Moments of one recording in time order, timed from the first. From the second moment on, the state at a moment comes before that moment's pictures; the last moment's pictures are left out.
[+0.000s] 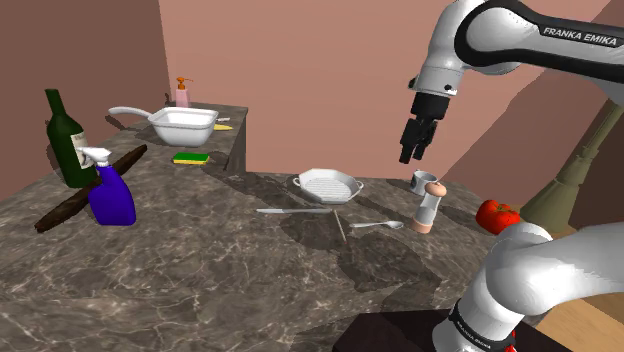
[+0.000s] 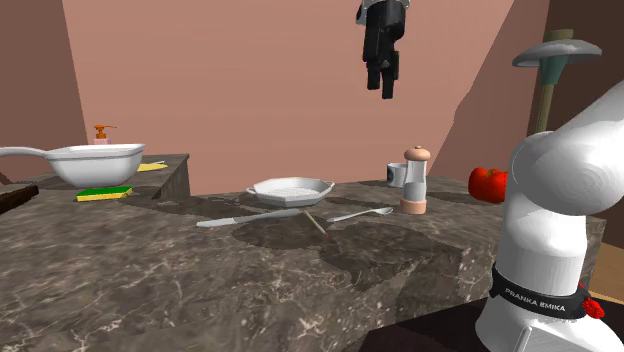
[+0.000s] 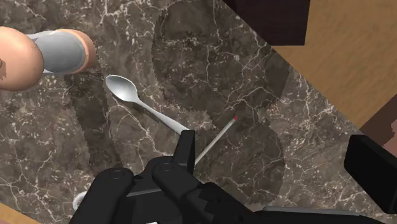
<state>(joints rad) -0.01 -0.79 -0.05 -2.29 0.09 1.46 -0.04</state>
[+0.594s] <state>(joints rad) 0.04 -0.60 -0.10 -2.30 0.04 1.65 -0.24</state>
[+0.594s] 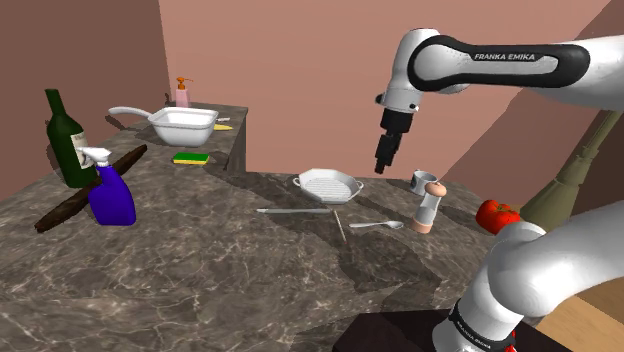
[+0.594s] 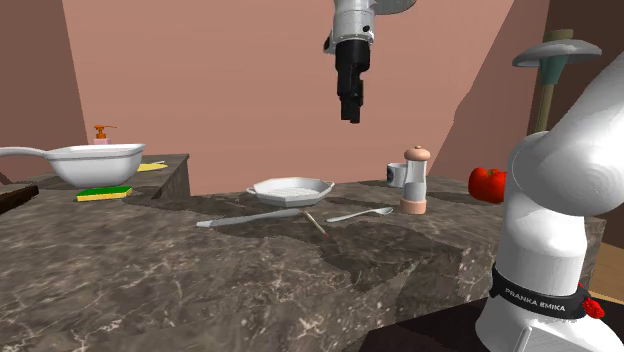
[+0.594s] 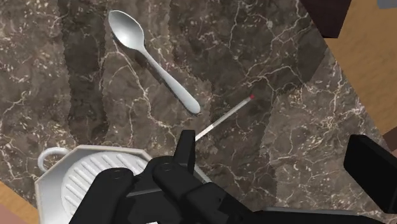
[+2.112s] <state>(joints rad) 0.17 0.20 -0.08 -1.97 -0.02 2.13 -0.75</state>
